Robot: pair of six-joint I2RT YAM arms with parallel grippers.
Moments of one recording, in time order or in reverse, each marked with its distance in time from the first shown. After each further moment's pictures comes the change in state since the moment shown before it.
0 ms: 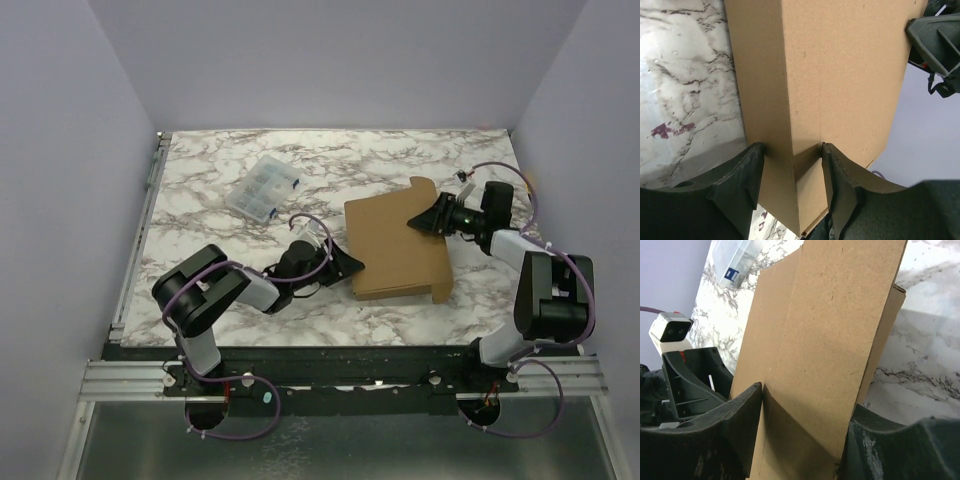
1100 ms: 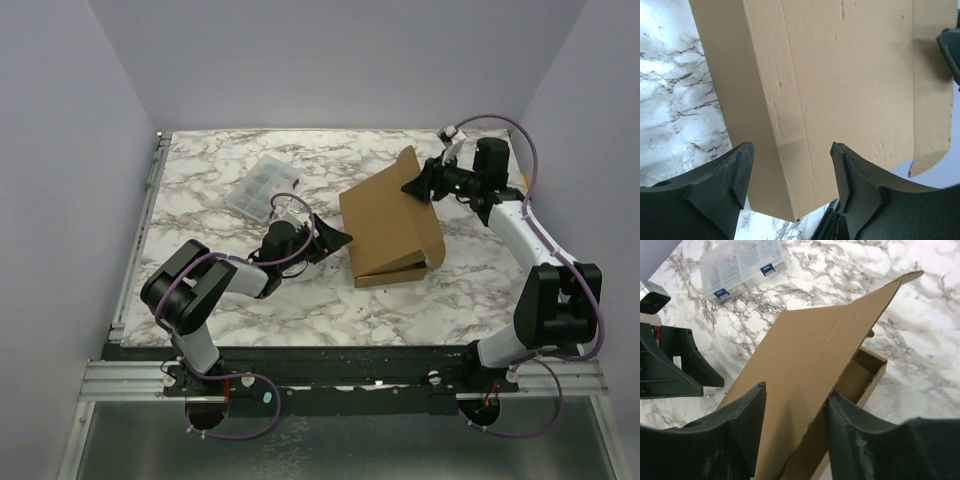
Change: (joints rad) left arm 0.183 -0.023 0.056 0.029 0.107 0.048; right arm 0.131 -0.068 0.359 -0.277 0.174 -0.359
